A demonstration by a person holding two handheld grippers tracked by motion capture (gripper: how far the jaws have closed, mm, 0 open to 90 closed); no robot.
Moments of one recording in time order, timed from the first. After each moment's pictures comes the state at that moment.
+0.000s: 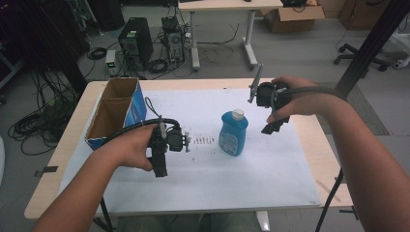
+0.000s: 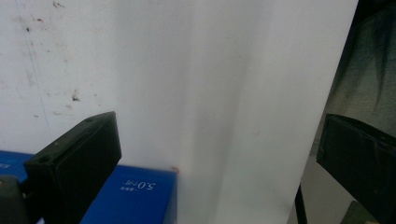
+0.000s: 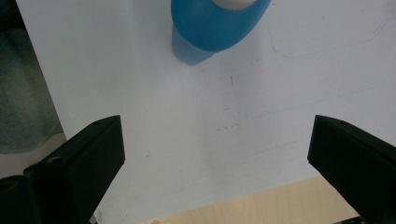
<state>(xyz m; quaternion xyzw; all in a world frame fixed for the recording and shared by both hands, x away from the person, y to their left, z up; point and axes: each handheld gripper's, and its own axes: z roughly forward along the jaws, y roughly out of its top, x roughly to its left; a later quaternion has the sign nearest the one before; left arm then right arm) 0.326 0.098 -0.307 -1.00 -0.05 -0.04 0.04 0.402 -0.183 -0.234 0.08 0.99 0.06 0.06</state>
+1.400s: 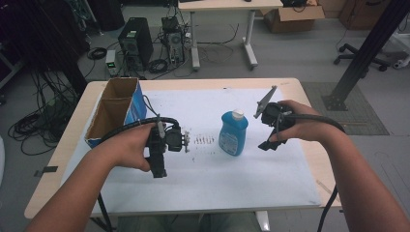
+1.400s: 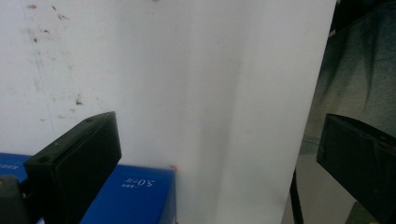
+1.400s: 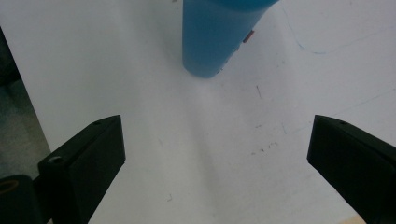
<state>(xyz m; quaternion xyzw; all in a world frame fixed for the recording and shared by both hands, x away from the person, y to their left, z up) 0.319 0.098 -0.294 -1.00 -0.04 -0.04 0.03 0.384 -0.208 -0.294 0.15 0.98 0.15 0.06</state>
